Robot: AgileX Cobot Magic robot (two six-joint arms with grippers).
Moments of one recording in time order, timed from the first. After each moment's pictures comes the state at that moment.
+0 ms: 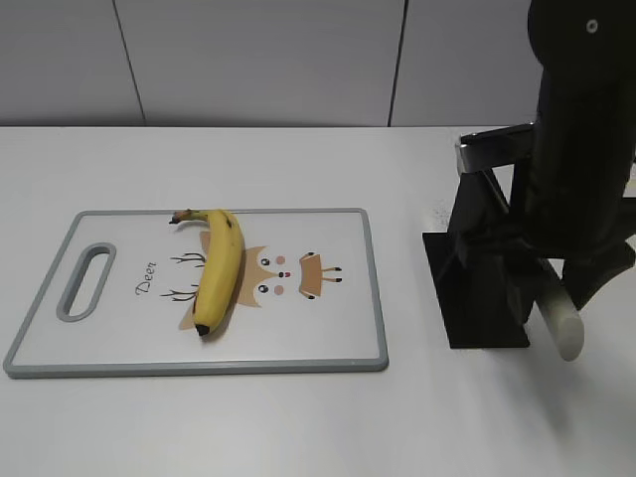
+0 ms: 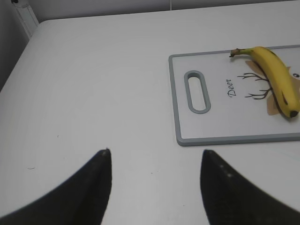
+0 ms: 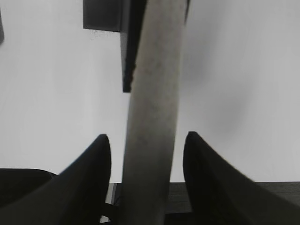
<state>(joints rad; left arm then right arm) 0.00 -0.01 -0.48 -0.06 1.08 0.20 0.51 1.71 -1.16 -0.04 1.21 0.43</state>
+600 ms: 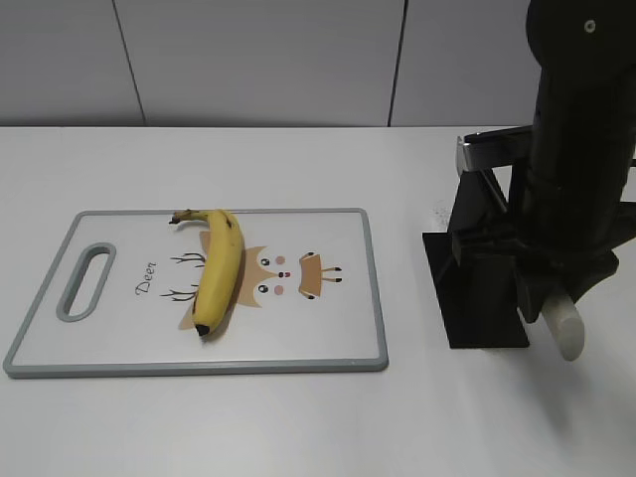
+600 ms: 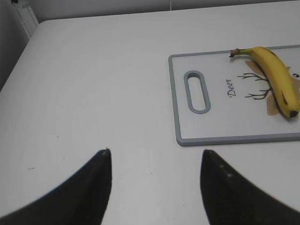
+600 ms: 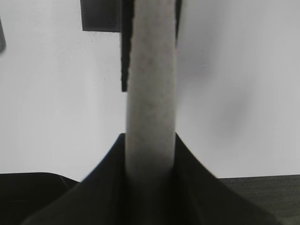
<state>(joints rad) 0.00 -0.01 -0.48 -0.06 1.08 0.20 0.51 1.71 -1.16 -0.02 1.21 0.48</state>
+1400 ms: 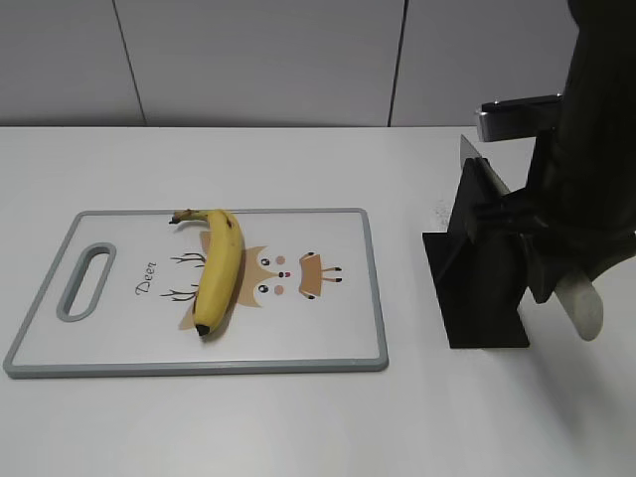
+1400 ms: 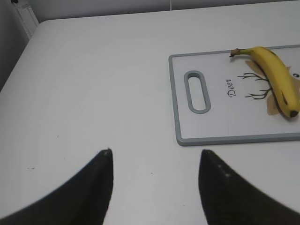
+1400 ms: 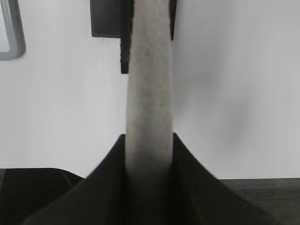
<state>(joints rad) 0.00 -0.01 -0.48 -0.06 1.08 0.20 0.51 1.63 -1.16 -0.03 1.21 0.49</state>
